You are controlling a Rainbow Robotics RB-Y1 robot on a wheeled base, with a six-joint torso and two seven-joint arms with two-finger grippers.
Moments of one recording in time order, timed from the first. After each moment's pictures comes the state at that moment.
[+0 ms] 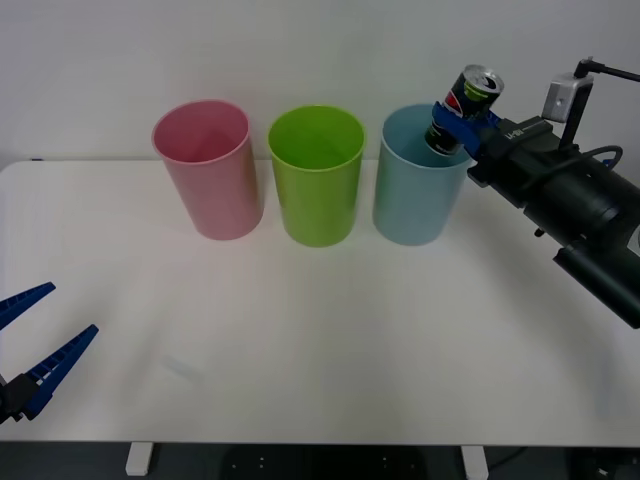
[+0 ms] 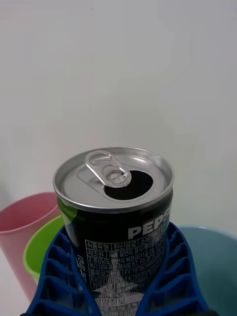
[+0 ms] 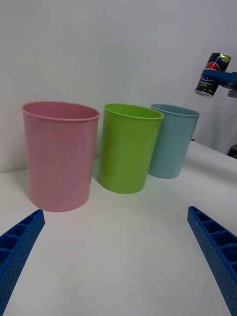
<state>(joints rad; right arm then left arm) -0.31 -0.57 0.08 -1.67 1.15 -0.42 -0.41 0.35 0.40 0.52 -1.66 -0.96 -1.22 0.00</state>
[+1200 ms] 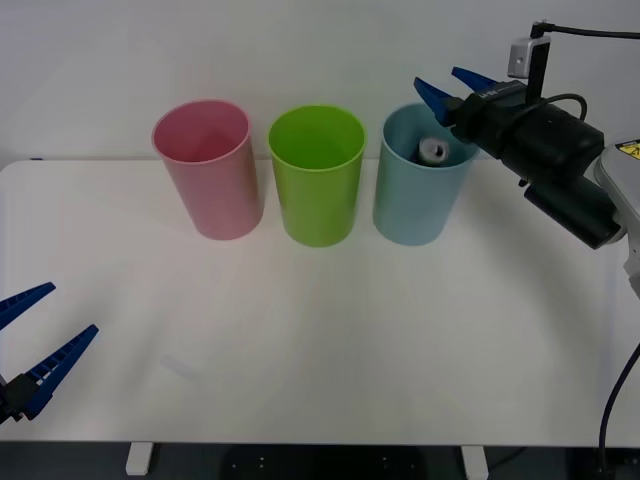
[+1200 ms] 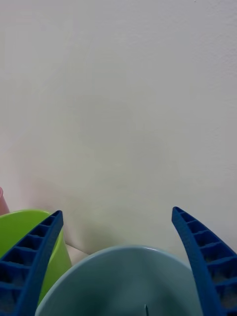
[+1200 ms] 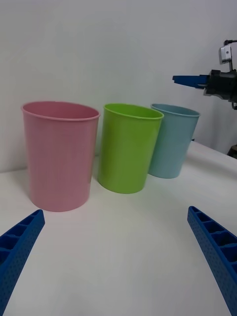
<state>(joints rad) -0.62 -0.56 0.14 -1.27 1.19 -0.42 -0.35 0.35 0.40 0.52 -1.66 -0.96 -1.22 0.00</state>
